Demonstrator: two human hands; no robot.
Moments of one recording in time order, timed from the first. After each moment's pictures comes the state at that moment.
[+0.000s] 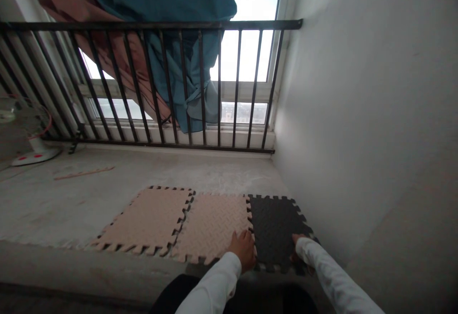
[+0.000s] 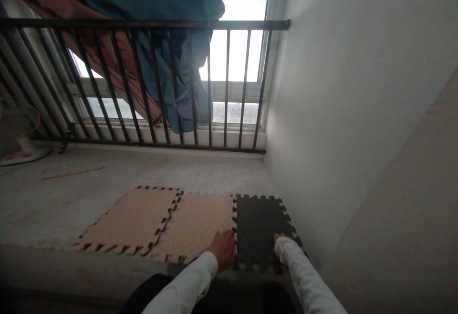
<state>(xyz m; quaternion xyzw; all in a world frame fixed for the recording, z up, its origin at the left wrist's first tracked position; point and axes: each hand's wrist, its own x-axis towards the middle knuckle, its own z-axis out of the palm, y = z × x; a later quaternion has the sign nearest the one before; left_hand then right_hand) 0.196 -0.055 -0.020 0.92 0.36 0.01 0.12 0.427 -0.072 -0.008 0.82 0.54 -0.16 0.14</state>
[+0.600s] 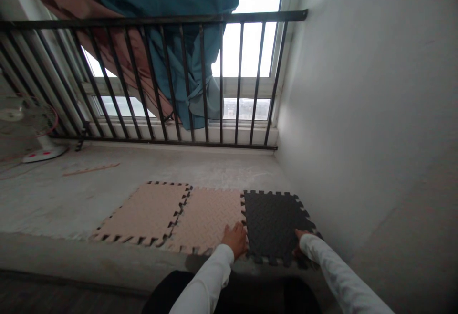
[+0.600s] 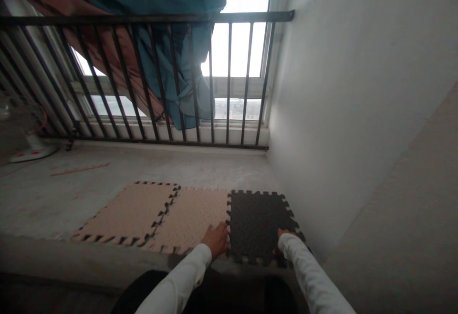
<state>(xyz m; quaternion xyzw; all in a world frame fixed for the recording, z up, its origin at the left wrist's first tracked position) 0.171 -0.035 -0.043 0.91 0.41 -0.02 0.07 0.423 -0.074 0.002 0.80 0.52 -0.20 0.22</state>
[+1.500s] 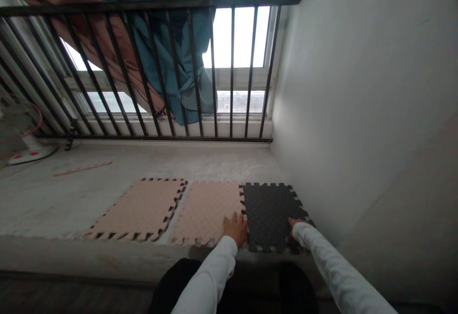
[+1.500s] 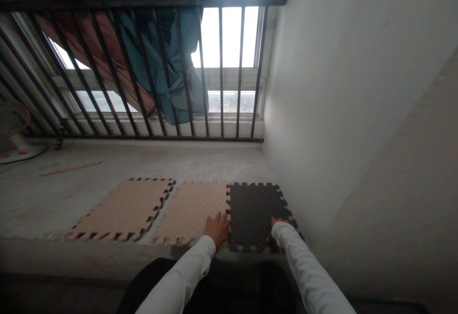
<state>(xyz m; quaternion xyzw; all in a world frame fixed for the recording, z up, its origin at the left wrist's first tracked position) 0.193 -0.041 -0.037 0.90 0.44 -0.03 0.06 0.423 -0.076 0.004 0.81 0.50 -0.20 0.22</state>
